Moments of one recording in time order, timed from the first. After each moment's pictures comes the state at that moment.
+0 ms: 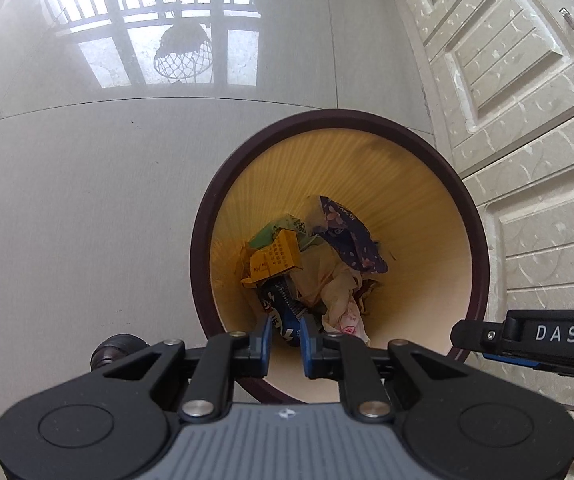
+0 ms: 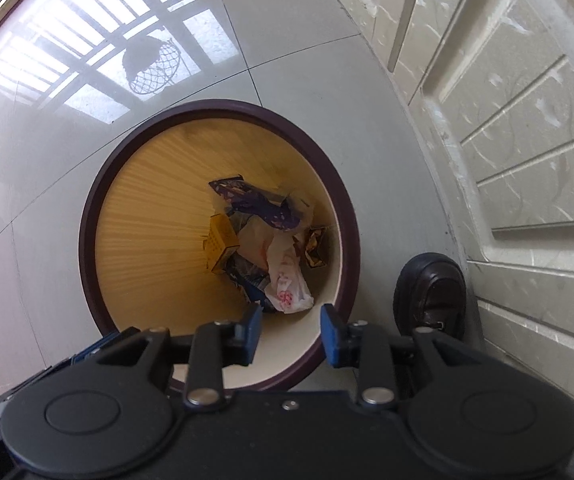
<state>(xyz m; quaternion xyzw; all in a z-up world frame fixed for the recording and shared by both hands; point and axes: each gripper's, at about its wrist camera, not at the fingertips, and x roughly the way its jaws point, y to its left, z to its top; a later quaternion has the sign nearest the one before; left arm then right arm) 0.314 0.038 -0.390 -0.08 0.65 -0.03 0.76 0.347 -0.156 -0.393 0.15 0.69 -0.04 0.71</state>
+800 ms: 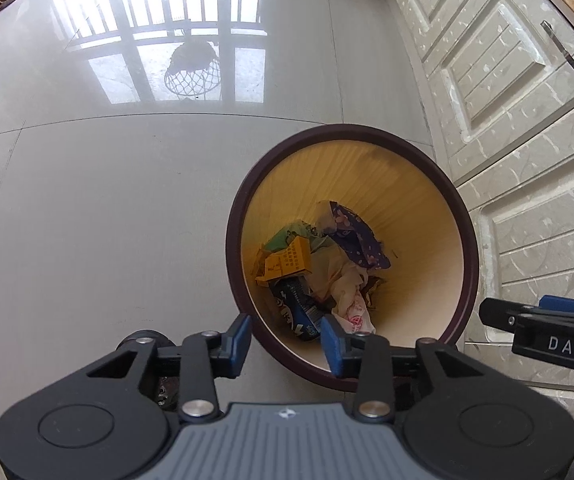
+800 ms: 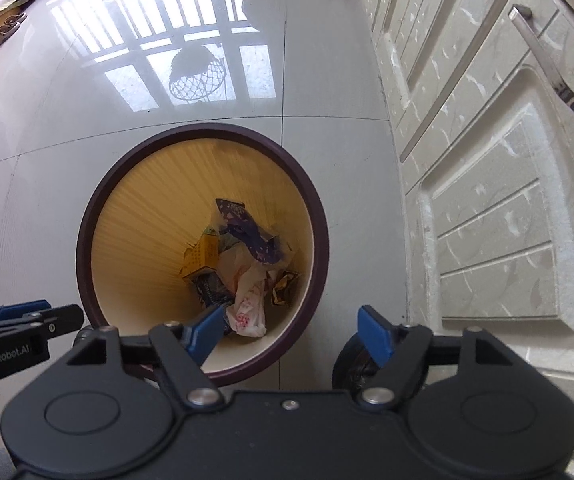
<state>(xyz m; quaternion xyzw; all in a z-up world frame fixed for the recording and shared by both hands) 0.283 0.051 -0.354 -0.07 0.62 -0.02 0.78 0.323 -0.153 -0.353 -0.01 0.62 0.03 0.78</state>
